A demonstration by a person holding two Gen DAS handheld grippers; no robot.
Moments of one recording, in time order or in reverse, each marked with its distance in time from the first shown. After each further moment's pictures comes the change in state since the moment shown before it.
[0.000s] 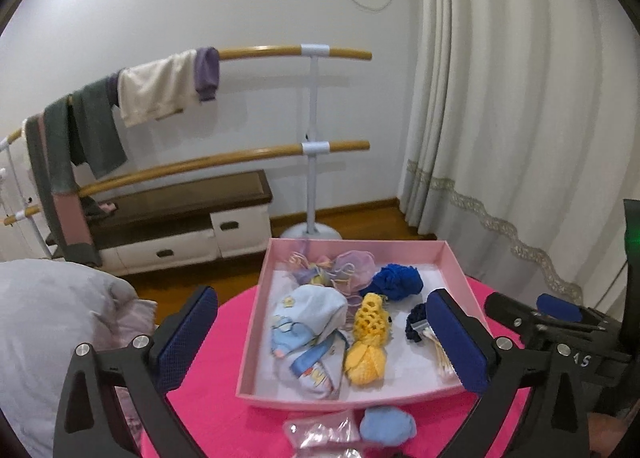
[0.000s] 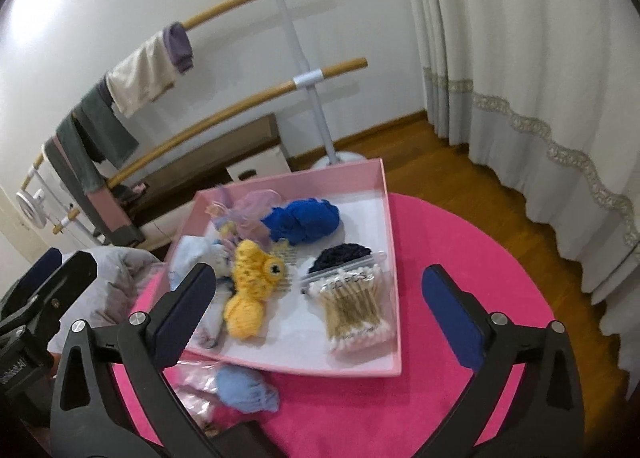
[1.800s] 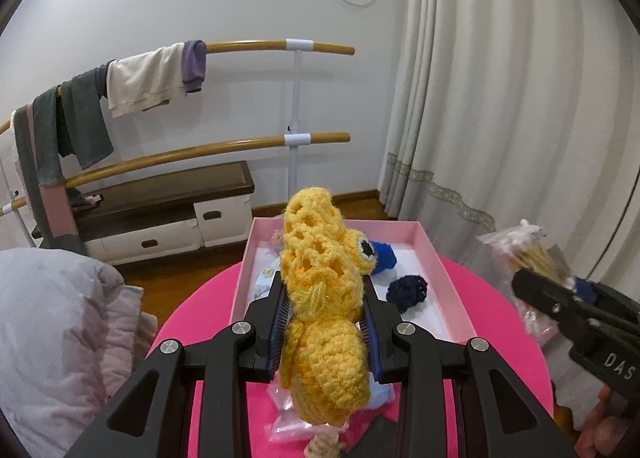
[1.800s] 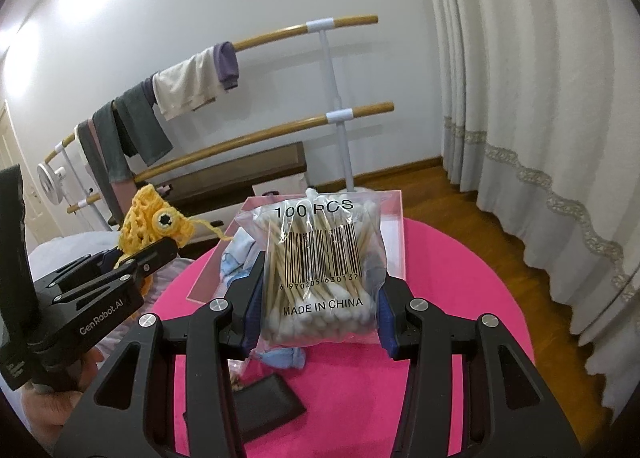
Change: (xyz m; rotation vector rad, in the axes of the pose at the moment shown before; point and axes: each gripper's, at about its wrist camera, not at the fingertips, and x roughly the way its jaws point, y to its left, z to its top) left arm -0.151 -0.004 -0.051 -0.002 0.042 -0.075; right arm -0.078 0.036 -0.029 -0.142 -0.109 0.034
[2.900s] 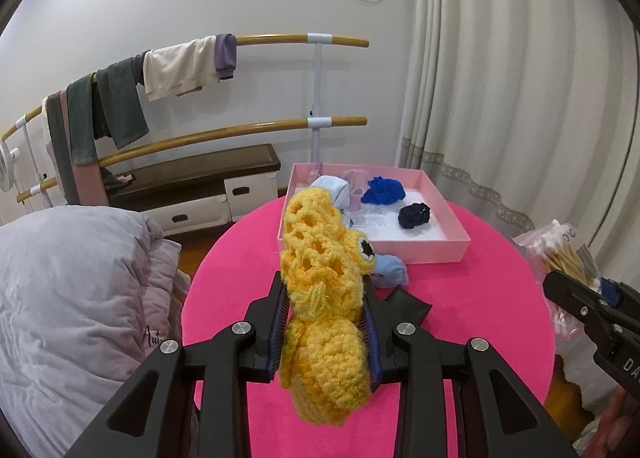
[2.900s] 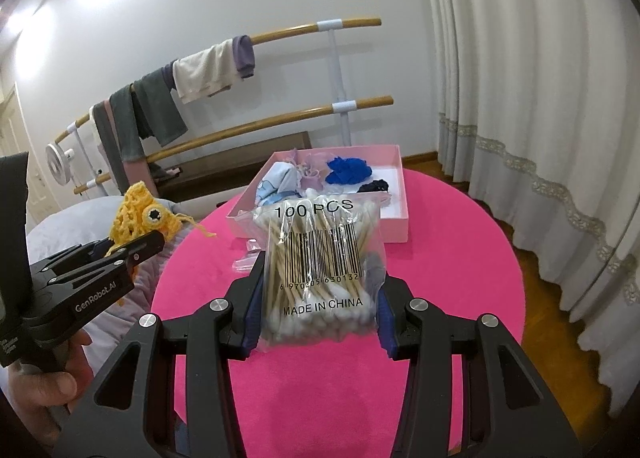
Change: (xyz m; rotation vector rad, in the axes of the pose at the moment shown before) left arm -0.180 0.013 -0.128 -0.003 0.010 0.062; right arm -0.109 0.043 -0.109 -0.031 -0.021 -0.016
